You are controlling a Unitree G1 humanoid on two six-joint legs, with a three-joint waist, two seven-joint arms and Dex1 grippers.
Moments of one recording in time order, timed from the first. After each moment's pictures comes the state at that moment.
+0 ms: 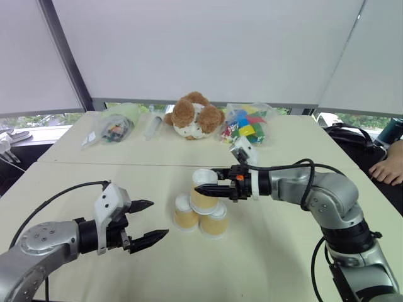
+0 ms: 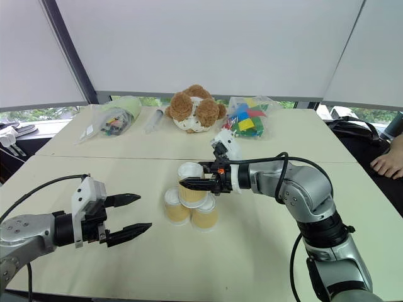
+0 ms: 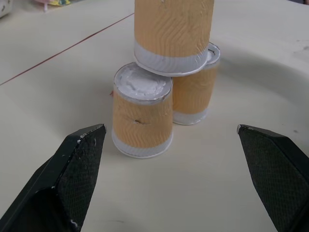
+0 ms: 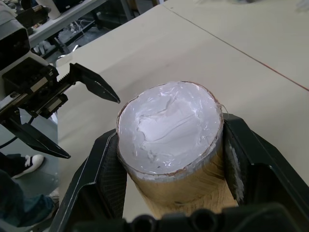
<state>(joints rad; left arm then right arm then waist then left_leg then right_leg) 0.02 0.86 0.29 -0.67 -0.76 0.71 -0.76 -0.78 -0.56 0.12 -0.32 0.76 1.07 0.66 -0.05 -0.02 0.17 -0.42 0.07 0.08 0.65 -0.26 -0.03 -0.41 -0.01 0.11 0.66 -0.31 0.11</state>
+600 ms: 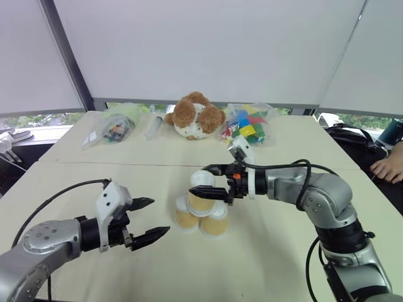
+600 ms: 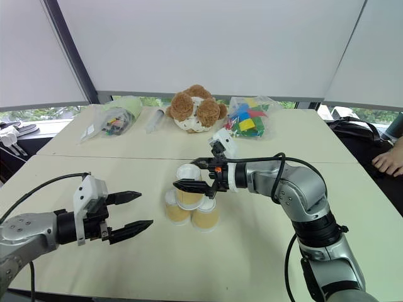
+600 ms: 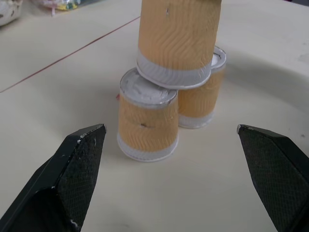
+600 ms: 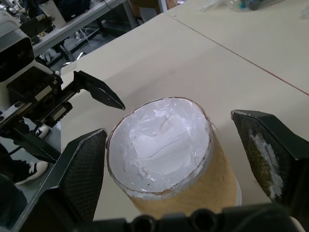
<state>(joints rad) 0.00 0.84 0.27 -0.67 -0.75 0.71 -0.76 -0.78 -0.52 0.10 -0.32 0.75 1.08 0.65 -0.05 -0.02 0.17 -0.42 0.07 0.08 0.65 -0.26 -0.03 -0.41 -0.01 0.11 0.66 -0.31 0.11</state>
